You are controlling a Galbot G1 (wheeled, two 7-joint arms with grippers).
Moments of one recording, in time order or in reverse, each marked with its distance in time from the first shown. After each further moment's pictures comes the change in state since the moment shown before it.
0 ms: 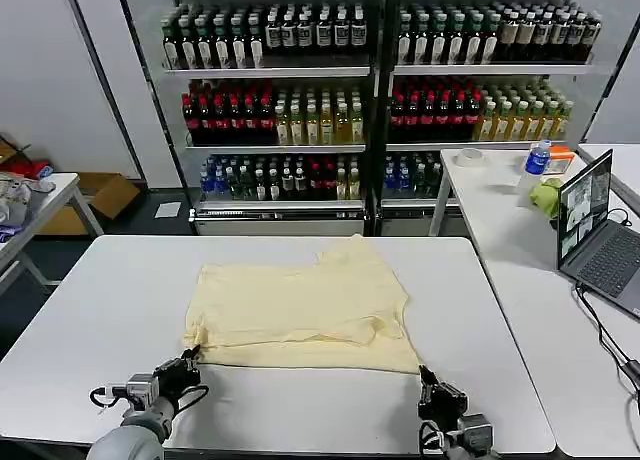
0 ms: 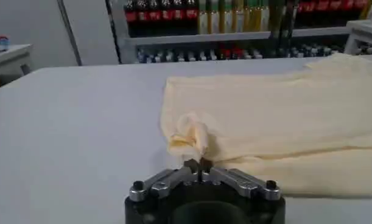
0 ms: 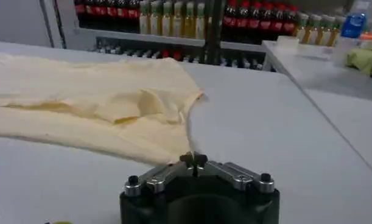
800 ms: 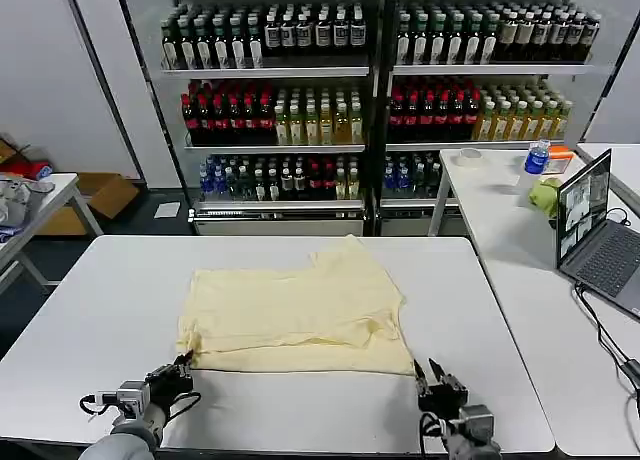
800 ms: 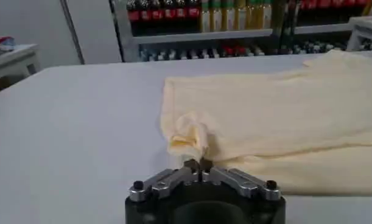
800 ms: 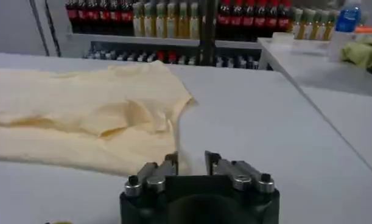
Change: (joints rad) left arm 0.035 0.018 -0.029 -0.011 -0.002 -0.007 0.009; right arm 0.144 0.024 -0.047 -0.062 0.081 -0.052 0.032
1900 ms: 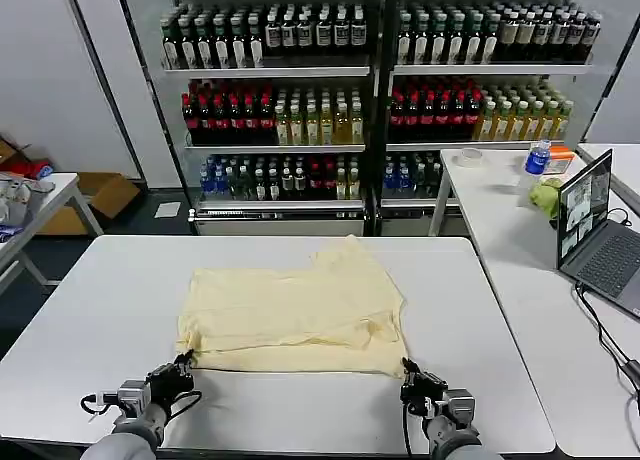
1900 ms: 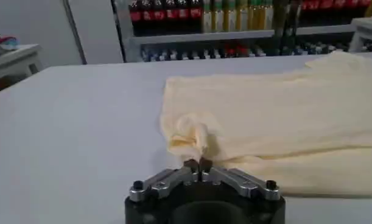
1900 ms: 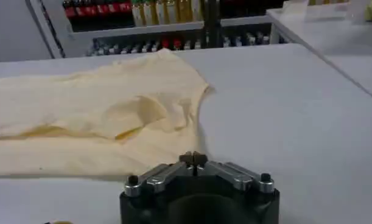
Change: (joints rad) left arm 0.006 -0.008 0.001 -0.009 -0.001 0.003 -0.007; right arm -0.004 0.007 -0.022 0.015 0.126 -0.024 0.045
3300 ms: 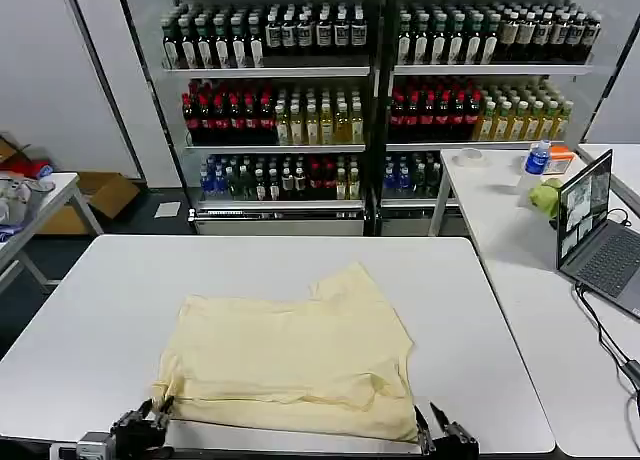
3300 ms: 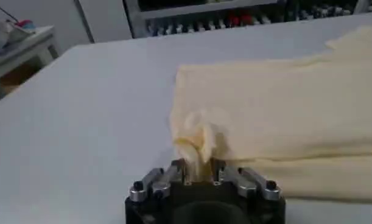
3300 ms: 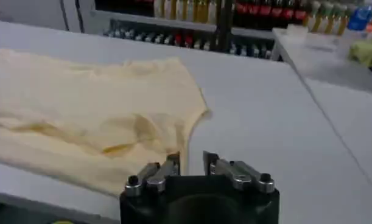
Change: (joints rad) left arm 0.333 0.023 -0.167 -0.266 -0.002 0.035 -0.019; right arm -0.418 0.002 0.115 0.296 -0.360 0.046 -0.111
